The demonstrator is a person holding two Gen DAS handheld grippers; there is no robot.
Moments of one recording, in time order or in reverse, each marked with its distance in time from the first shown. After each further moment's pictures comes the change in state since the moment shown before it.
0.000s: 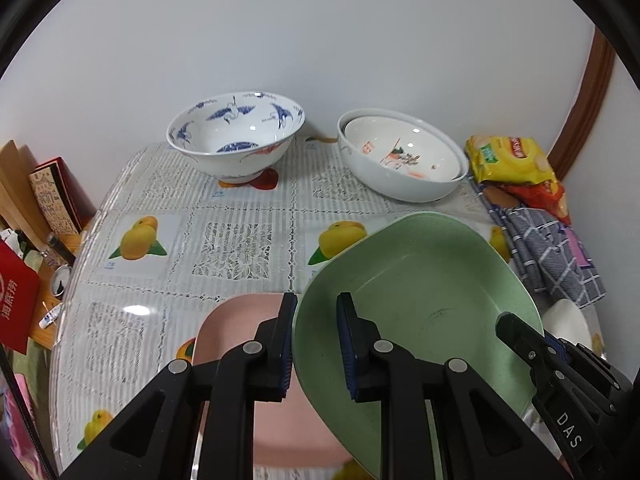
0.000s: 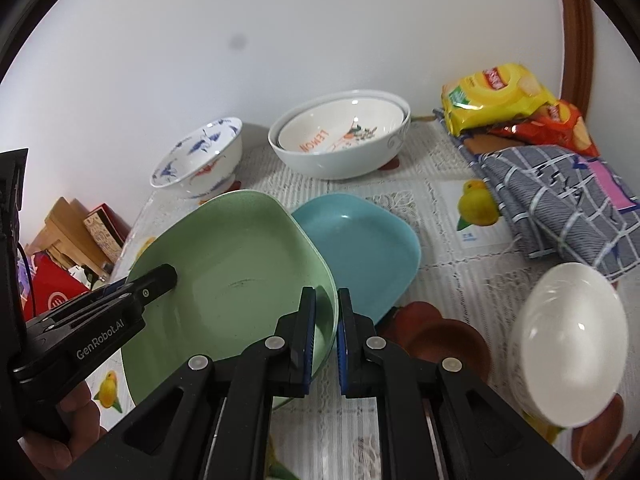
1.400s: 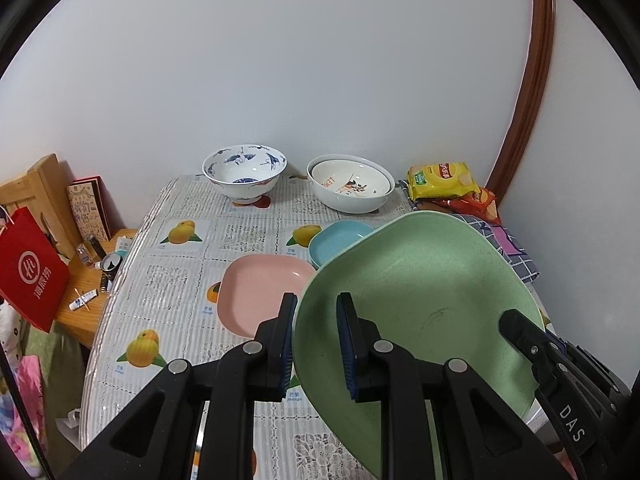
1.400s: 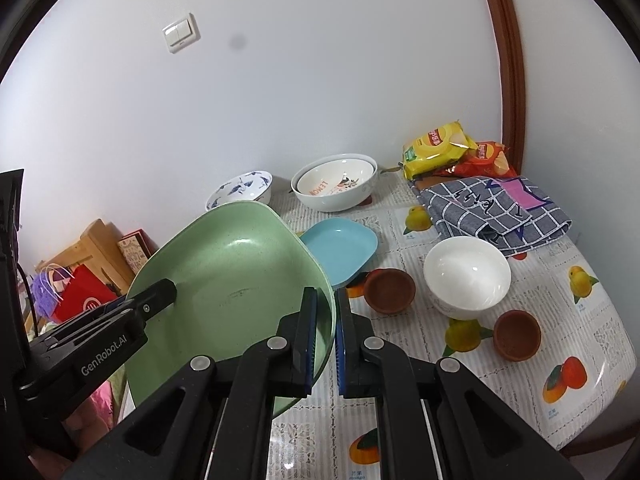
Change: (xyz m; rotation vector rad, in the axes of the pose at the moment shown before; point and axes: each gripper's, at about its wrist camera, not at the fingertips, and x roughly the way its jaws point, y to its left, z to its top) left arm -0.180 -0.033 -0.077 0.012 -0.158 -0.014; right arm -0.191 0.012 -0.076 0.024 -0.187 -0.006
